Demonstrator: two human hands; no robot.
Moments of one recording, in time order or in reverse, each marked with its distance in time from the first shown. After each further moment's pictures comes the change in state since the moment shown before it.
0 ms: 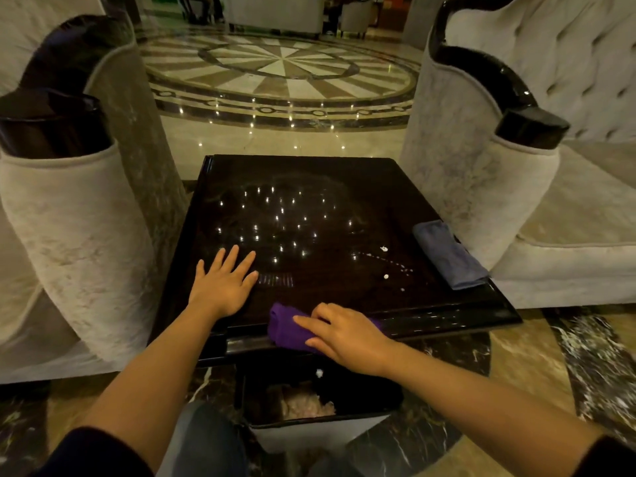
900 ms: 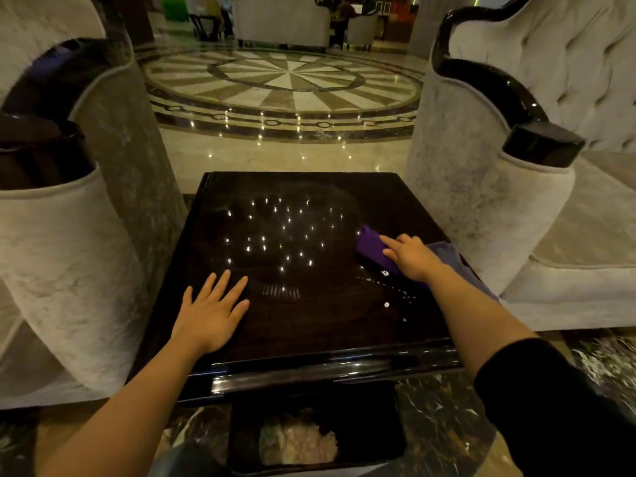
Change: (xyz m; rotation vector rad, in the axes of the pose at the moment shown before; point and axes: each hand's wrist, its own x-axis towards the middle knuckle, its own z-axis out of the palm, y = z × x) left_hand 0.002 -0.002 0.003 0.044 0.009 -0.012; right_hand 0.040 0.208 -0.050 -0.093 -0.167 0.666
